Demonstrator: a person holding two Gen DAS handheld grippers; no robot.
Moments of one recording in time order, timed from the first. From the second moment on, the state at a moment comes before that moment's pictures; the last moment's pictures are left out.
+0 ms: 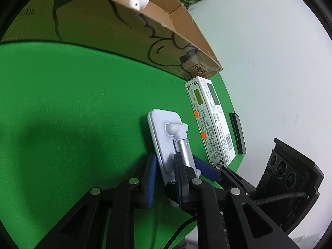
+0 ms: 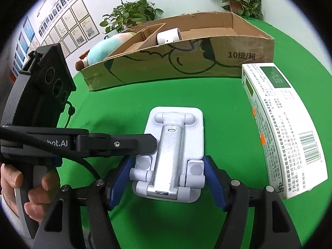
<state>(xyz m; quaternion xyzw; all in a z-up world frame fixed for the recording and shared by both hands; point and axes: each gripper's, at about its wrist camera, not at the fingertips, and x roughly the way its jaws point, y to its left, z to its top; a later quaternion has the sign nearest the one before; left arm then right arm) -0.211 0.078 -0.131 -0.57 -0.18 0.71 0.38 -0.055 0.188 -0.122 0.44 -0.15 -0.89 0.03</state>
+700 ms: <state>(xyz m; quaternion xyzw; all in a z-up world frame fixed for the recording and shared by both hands) -0.240 0.082 -0.026 -0.47 -0.14 0.76 0.42 -0.074 0.188 -0.047 0.34 -0.14 -0.93 0.02</state>
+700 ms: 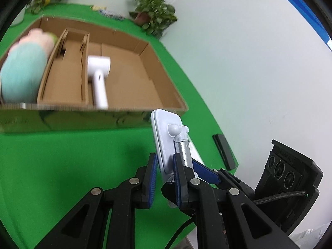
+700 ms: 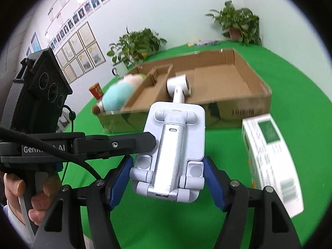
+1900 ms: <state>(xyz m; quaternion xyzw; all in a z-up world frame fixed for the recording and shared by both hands) -0.395 0.144 0.035 -0.48 -0.10 0.79 0.38 -0.223 0.254 0.003 0.35 -0.17 -0.92 0.05</state>
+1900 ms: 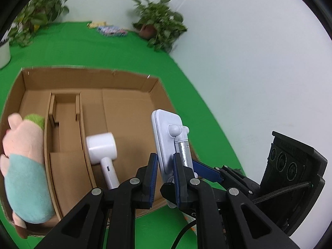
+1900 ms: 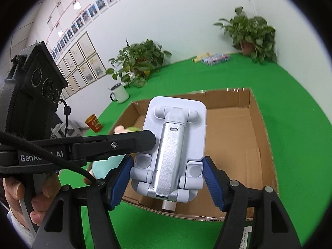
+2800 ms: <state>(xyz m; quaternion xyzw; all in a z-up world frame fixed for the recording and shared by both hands) -0.420 0.145 -0.072 -0.57 -0.10 0.75 0.31 -0.267 0.272 -0.099 0.50 -0.20 -0.84 0.05</state>
